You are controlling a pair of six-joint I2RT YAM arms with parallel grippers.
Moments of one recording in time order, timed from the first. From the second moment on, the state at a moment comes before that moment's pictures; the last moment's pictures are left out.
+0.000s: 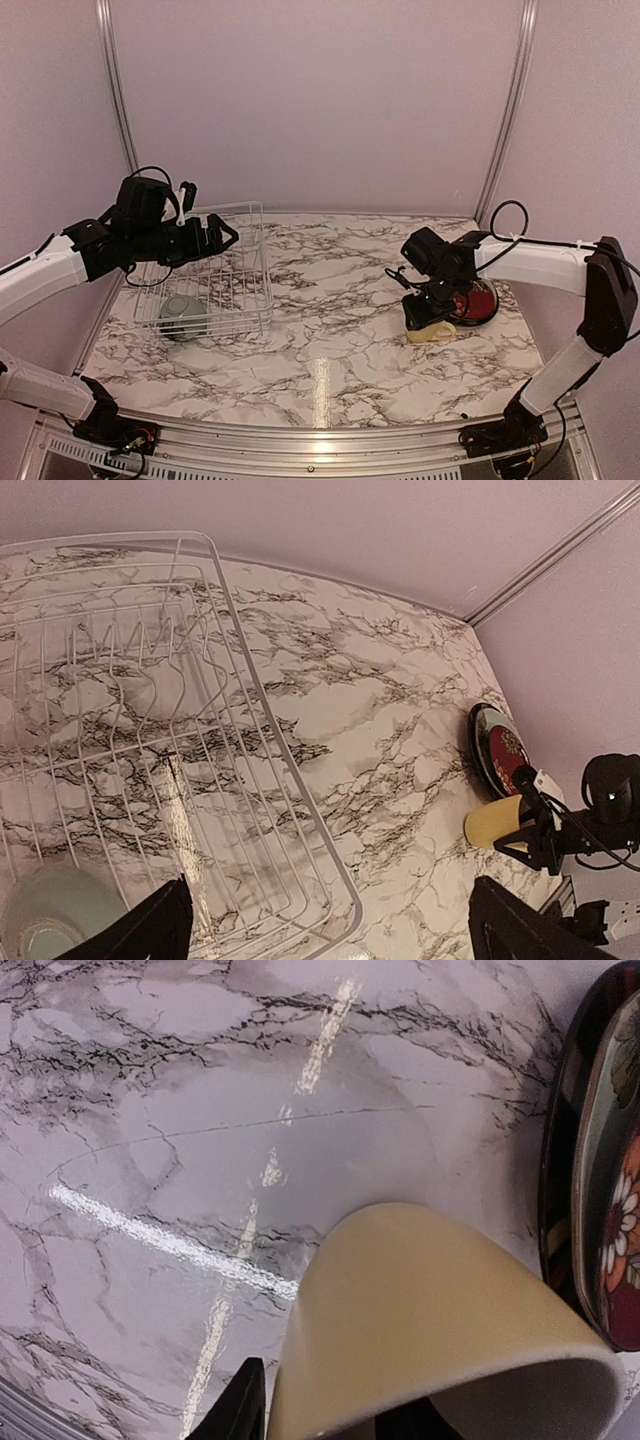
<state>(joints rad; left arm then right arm) -0.59 1.19 1.03 -0.39 0.06 -0.61 0.62 1.56 1.05 -0.85 0.04 0.26</state>
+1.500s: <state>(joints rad) -0.50 1.44 1.03 -0.90 -0.27 -0.56 0.65 1.17 1.22 -0.53 0.07 0.15</state>
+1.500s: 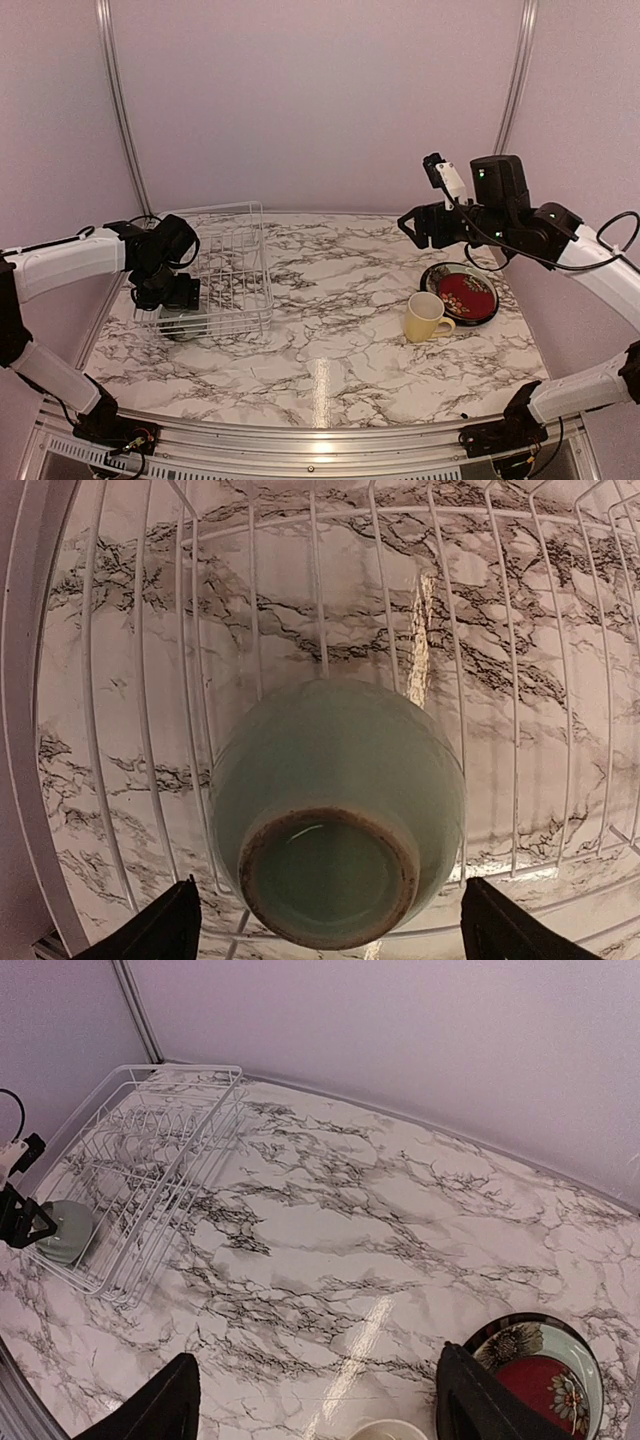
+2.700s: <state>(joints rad) -0.46 1.44 0.96 -0.80 -0.23 -0.51 0.65 1.23 1.20 -0.48 0.02 0.21</state>
